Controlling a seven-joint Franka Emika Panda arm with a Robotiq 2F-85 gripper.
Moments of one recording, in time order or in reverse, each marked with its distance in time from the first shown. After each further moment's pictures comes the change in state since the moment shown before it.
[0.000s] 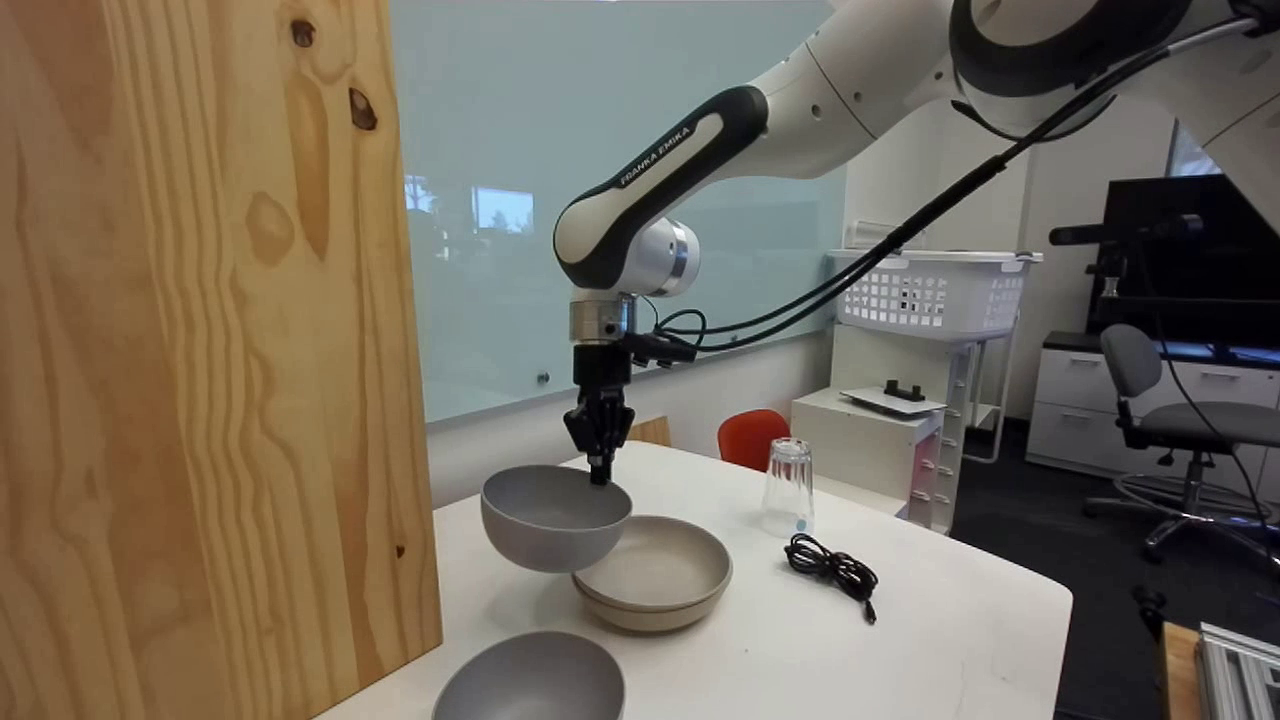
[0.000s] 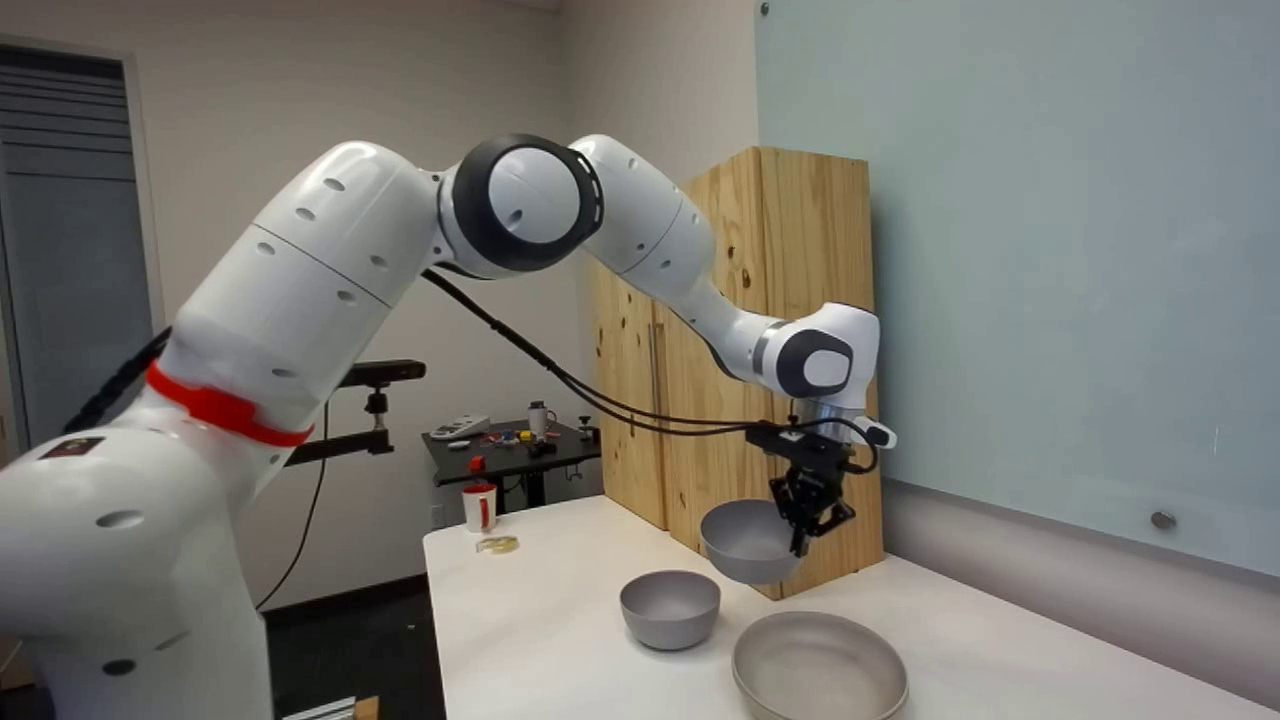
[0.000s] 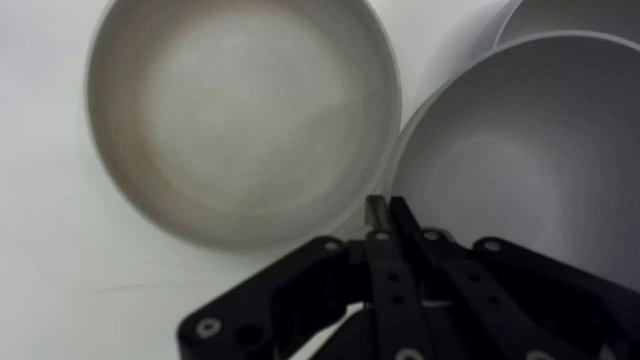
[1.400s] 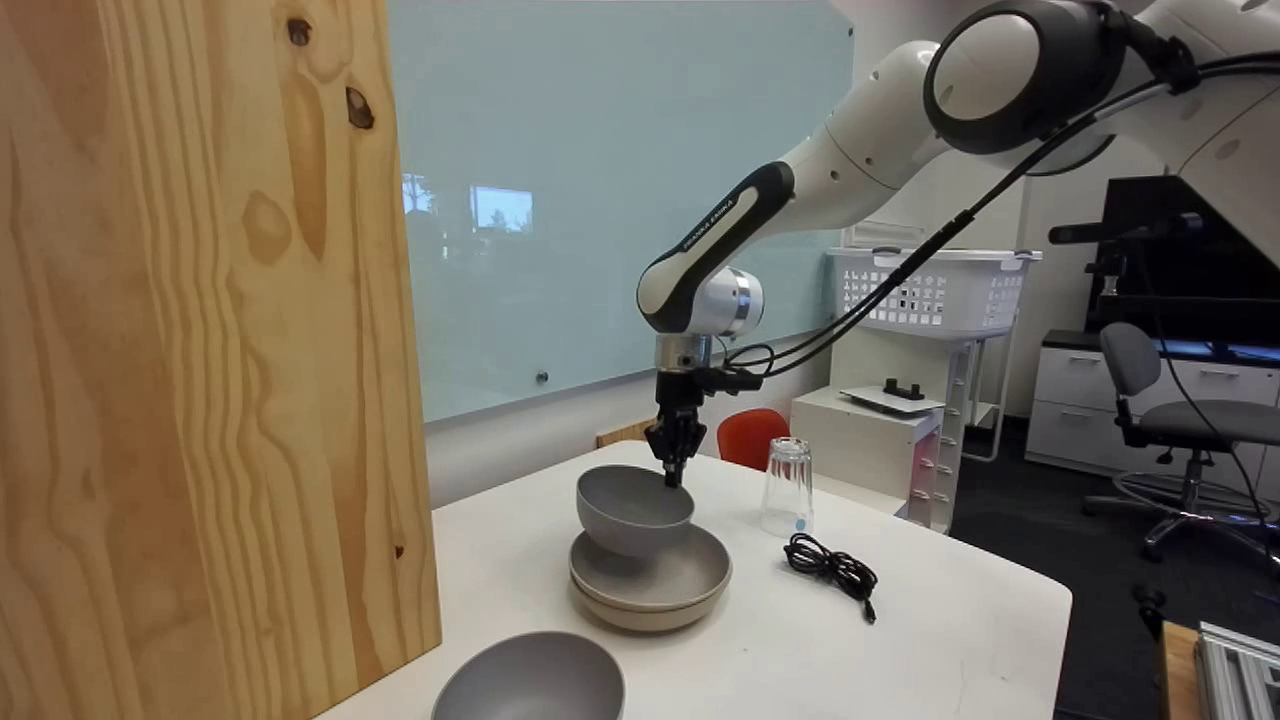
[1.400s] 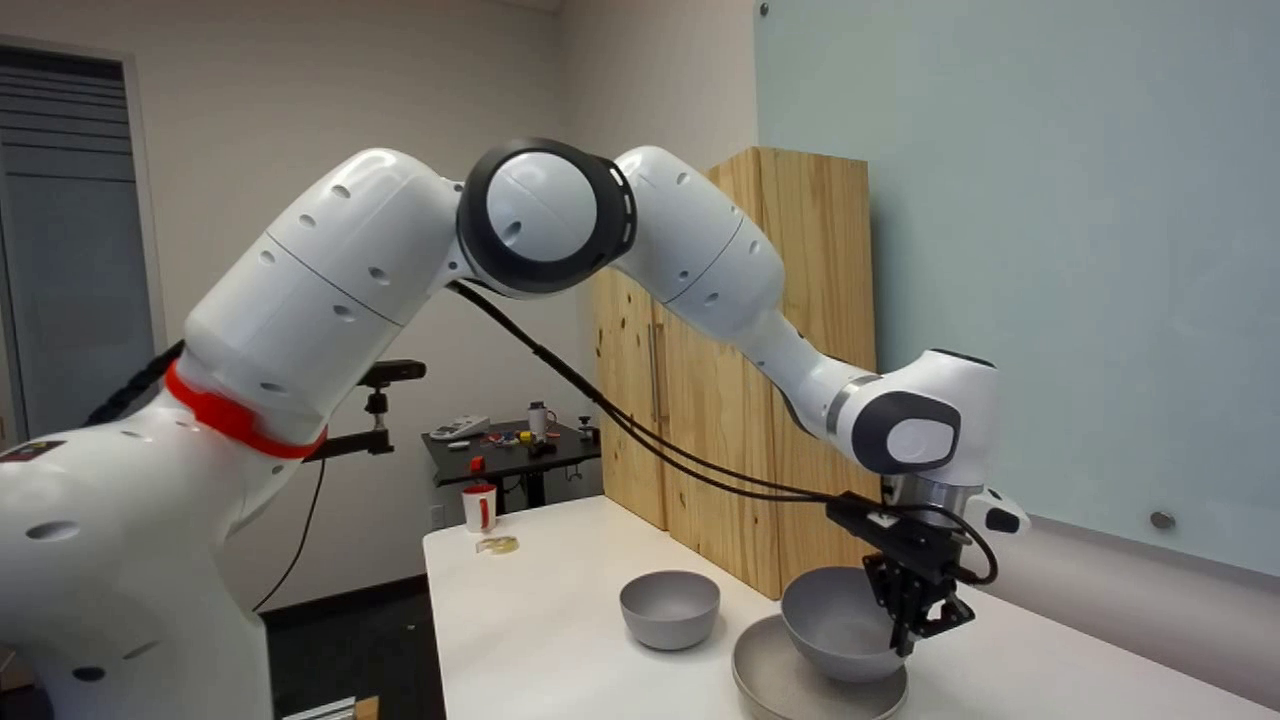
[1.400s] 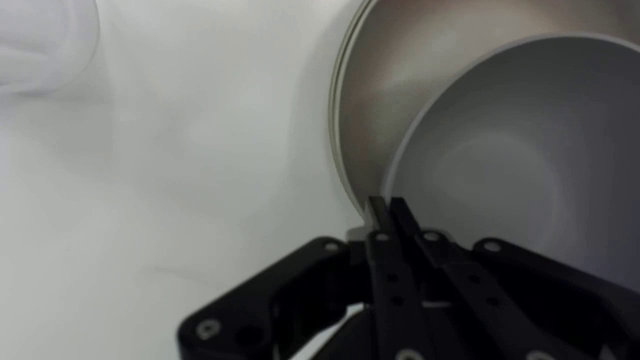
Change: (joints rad) arm -0.193 0.092 -0.045 -0.017 0.022 0.152 -0.047
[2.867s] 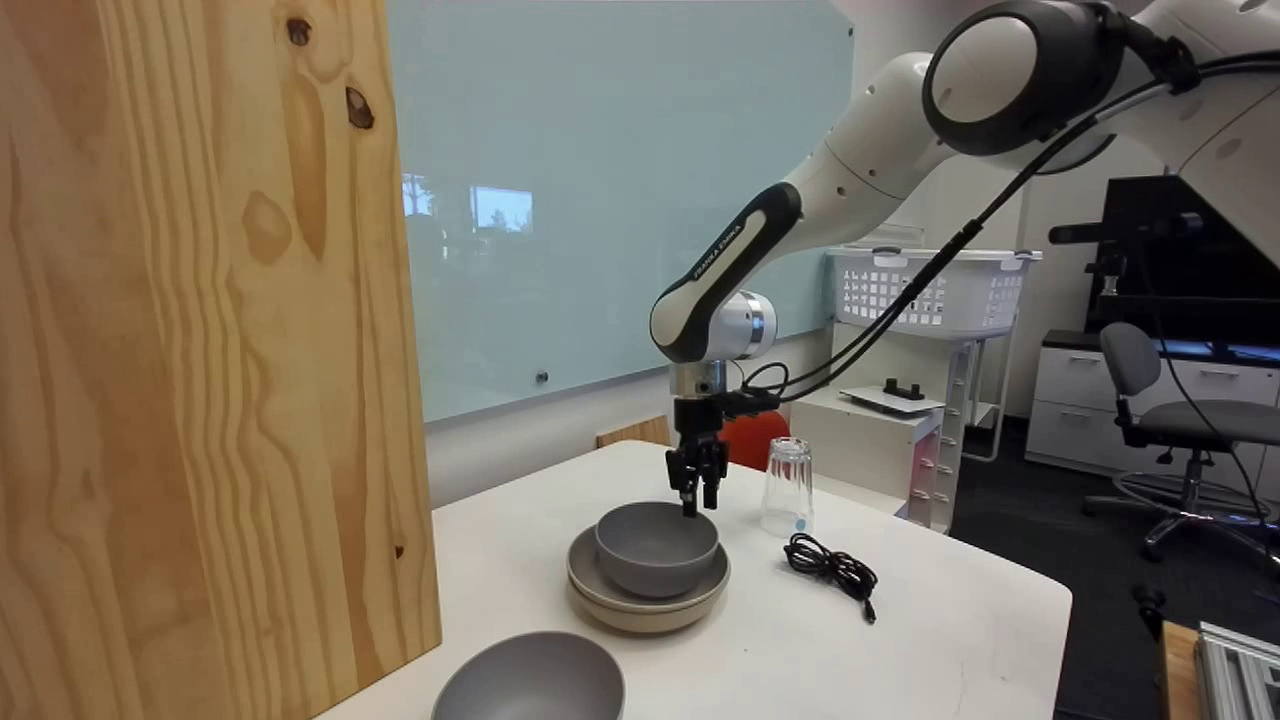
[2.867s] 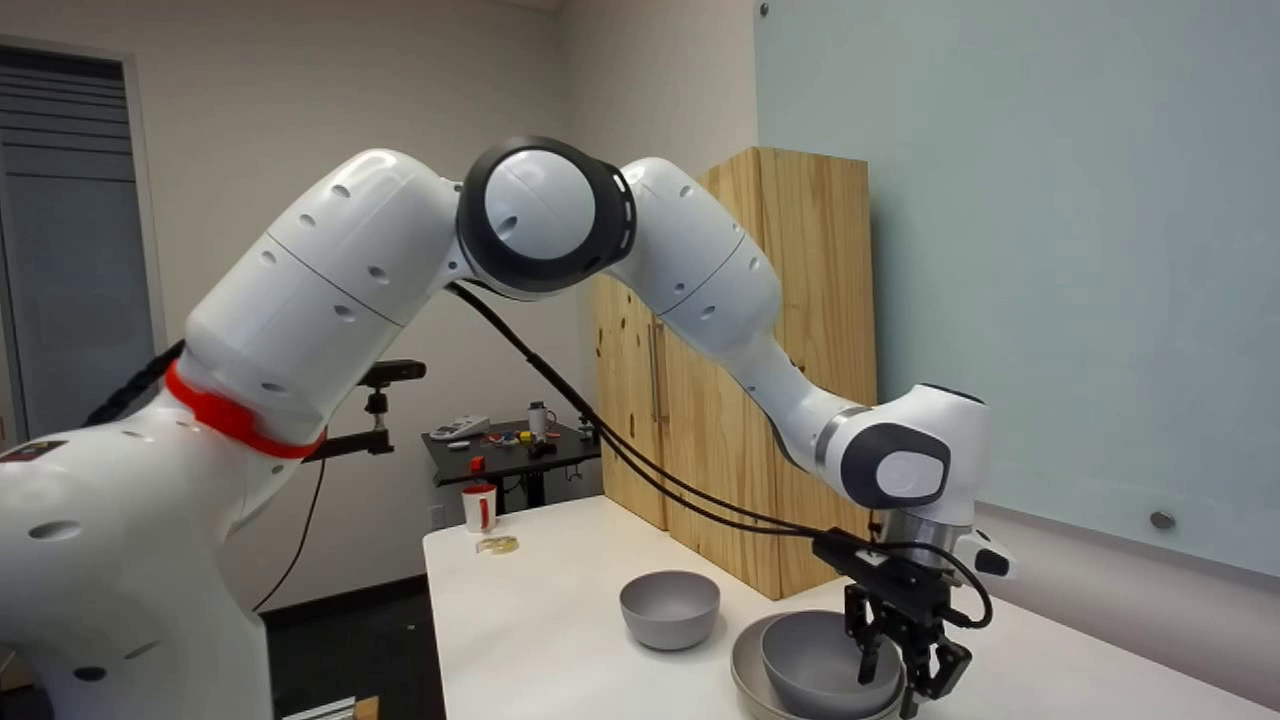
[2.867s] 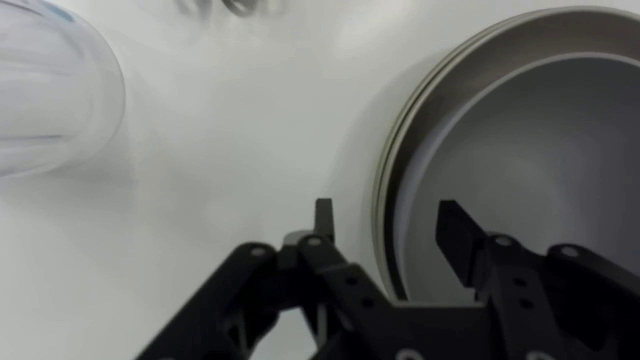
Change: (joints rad) arm 0.006 0.001 -0.024 -0.094 -0.052 0.022 -0.021
